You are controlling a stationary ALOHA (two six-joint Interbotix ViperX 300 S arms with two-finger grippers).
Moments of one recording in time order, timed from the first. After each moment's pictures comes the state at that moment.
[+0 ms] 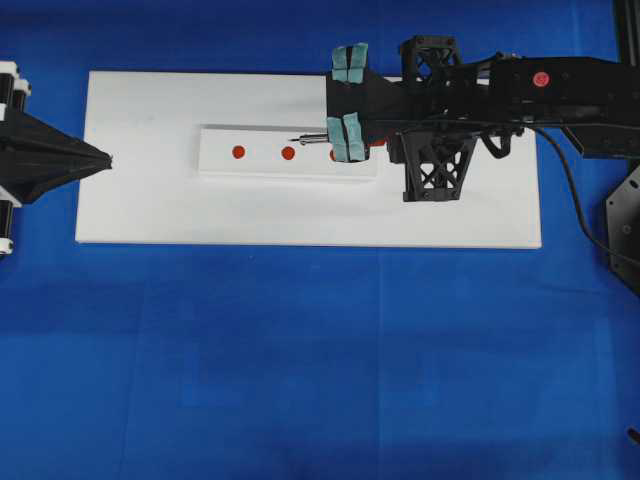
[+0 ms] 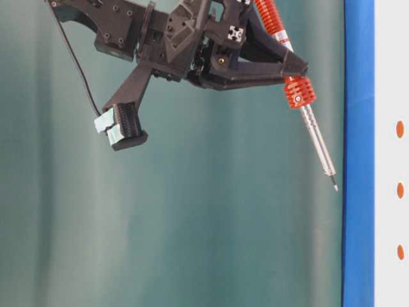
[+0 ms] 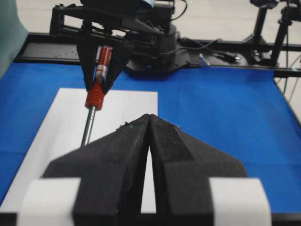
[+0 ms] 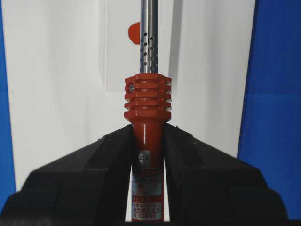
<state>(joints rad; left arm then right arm) 0.00 -0.97 1.19 0.00 -0.29 -0.02 -0.13 -0.07 0.37 -0.20 0.89 0.08</state>
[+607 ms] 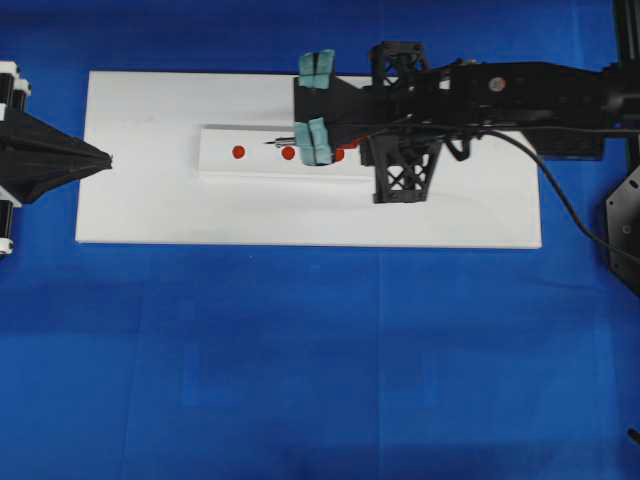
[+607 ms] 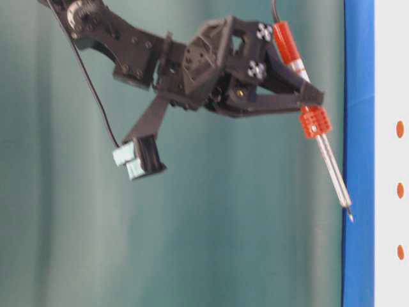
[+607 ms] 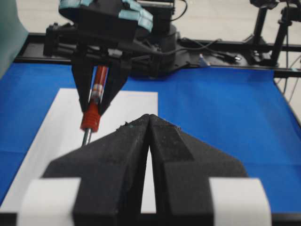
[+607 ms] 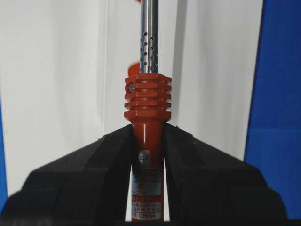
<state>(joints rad) 0.00 -0.97 1.19 0.00 -0.29 -0.02 -0.13 0.04 0.30 -0.20 0.83 0.08</state>
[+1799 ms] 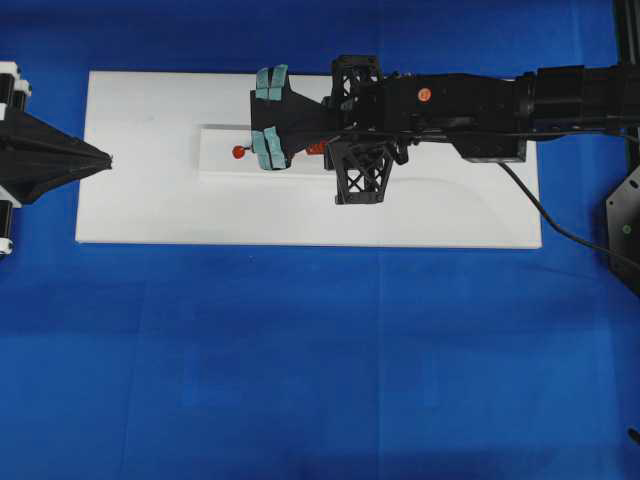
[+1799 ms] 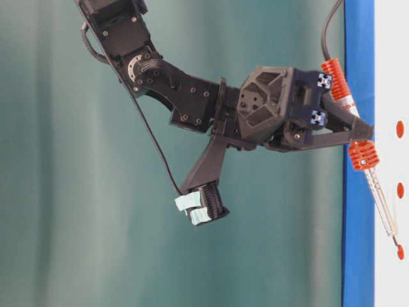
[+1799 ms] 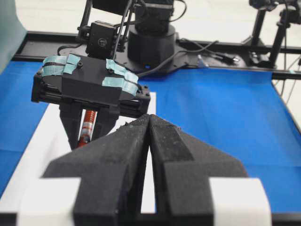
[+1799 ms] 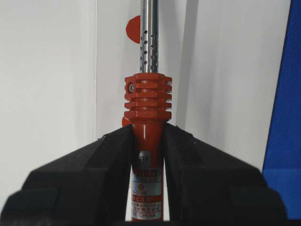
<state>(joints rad) 0.00 -0.97 1.19 0.00 -0.29 -0.04 -0.15 0.22 0.22 -0.20 0.78 0.08</state>
